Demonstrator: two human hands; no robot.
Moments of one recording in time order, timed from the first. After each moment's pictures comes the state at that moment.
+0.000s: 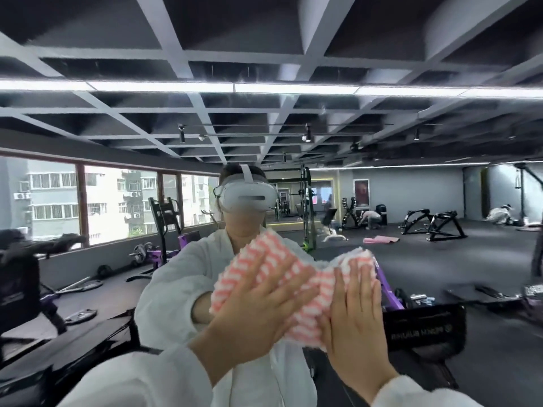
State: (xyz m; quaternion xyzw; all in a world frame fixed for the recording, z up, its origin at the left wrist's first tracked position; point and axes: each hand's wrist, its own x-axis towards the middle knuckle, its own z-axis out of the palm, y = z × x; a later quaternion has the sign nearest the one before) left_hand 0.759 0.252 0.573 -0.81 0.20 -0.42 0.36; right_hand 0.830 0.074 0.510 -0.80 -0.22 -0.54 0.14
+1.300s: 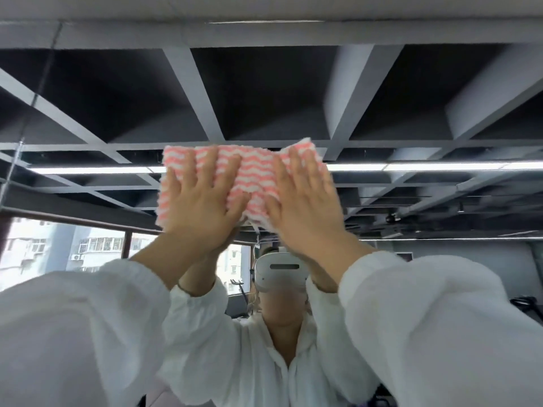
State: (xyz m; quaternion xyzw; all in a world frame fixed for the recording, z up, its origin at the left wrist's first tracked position) left_hand 0.740 0.276 0.818 -0.77 -0.13 -0.61 0.15; right_hand 0.812 0.124 0.817 -0.75 -0.29 -0.59 0.09
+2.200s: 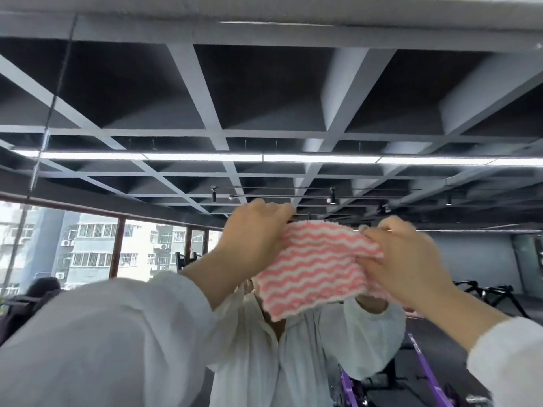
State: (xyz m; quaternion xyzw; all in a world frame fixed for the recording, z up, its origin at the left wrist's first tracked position) left_hand 0.723 0.217 0.779 -0.83 0.03 -0.52 0.21; right_hand 0.812 0.009 0.741 -0.80 -0.24 -0.54 0.10
